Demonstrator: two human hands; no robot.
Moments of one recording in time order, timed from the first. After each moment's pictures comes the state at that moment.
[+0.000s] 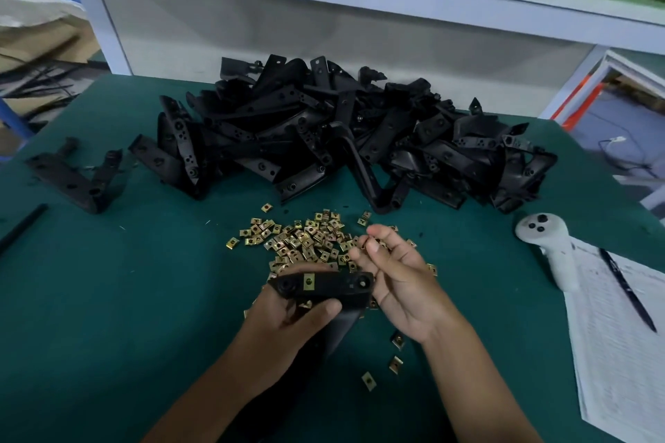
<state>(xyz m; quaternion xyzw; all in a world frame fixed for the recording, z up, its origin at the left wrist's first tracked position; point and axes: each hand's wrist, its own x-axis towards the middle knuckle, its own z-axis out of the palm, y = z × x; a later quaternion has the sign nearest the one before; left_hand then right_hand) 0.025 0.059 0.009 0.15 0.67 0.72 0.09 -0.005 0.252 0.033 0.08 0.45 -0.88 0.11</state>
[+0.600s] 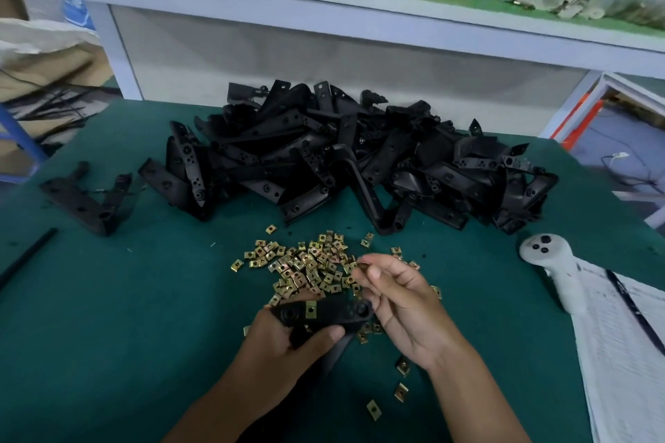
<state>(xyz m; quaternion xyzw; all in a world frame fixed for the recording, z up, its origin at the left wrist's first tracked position) 0.023 0.053 0.009 0.16 0.74 0.65 0.07 -0.002 0.255 0.031 0.07 0.51 -0.85 0.10</state>
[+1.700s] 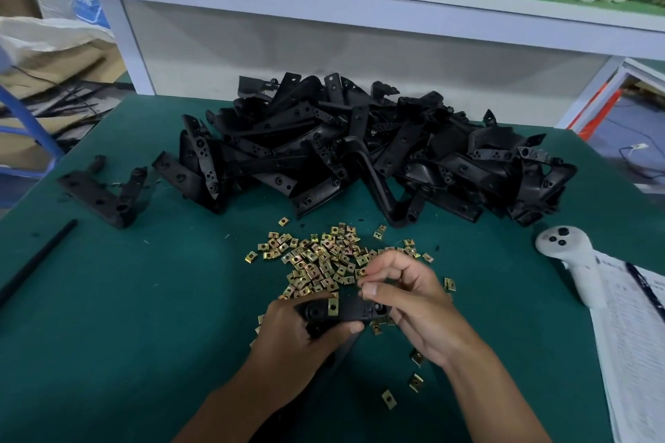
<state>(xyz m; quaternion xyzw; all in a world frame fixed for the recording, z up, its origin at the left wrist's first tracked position) 0.021 0.052 0.004 0.19 0.81 0.55 -0.02 0.006 0.247 0.042 -0.04 0.63 -0.77 0.10</state>
